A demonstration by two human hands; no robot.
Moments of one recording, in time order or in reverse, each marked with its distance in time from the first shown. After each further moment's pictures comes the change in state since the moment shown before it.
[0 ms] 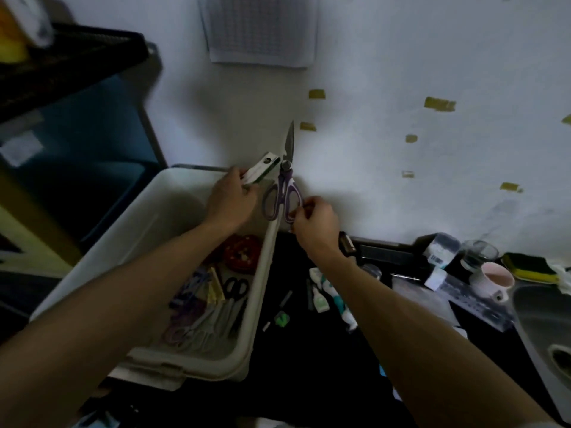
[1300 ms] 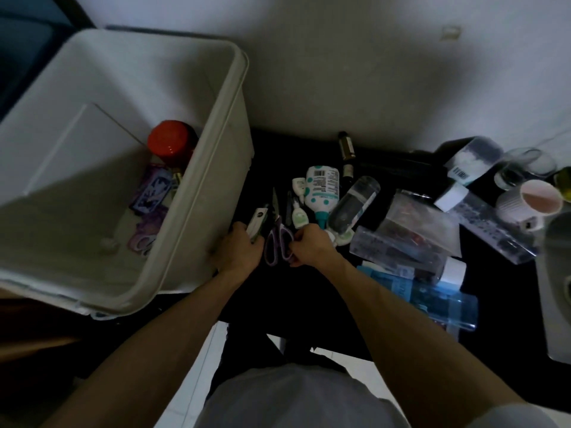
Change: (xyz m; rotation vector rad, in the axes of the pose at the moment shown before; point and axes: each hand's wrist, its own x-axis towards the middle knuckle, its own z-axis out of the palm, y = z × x) left_hand -0.181 -0.103 0.210 0.295 -0.377 -0.576; right_hand -0.050 0.243 0.025 -0.169 -0.836 0.440
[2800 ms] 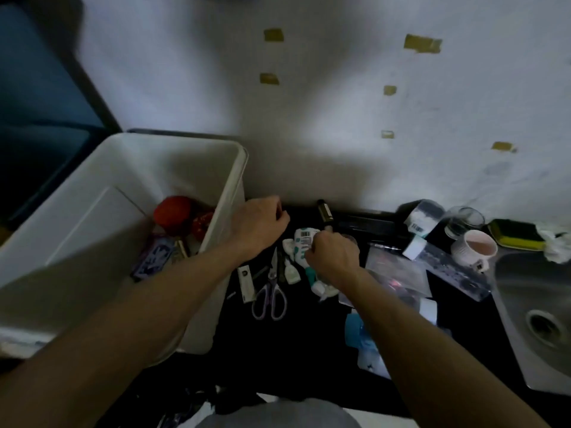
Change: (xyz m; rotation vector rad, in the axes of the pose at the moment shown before) left_hand -0.001 0.138 -0.135 0.206 0.286 0.688; right_hand -0.069 -0.070 -0.083 -0.629 0.558 -0.127
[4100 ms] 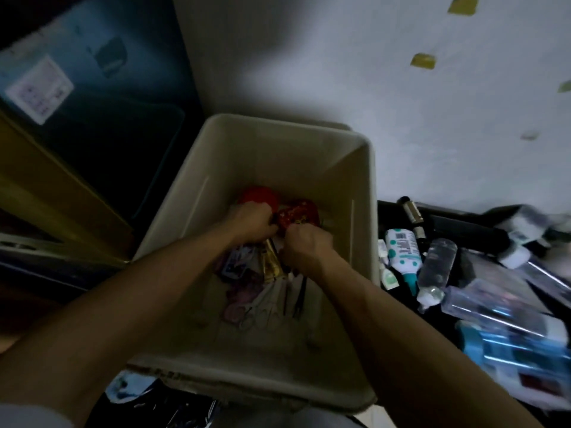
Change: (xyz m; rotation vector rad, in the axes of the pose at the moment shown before) left_hand 0.030 -0.290 -0.032 0.042 -0.561 -0.005; right_hand 0.049 -0.306 0.045 -0.084 -0.317 -0.081
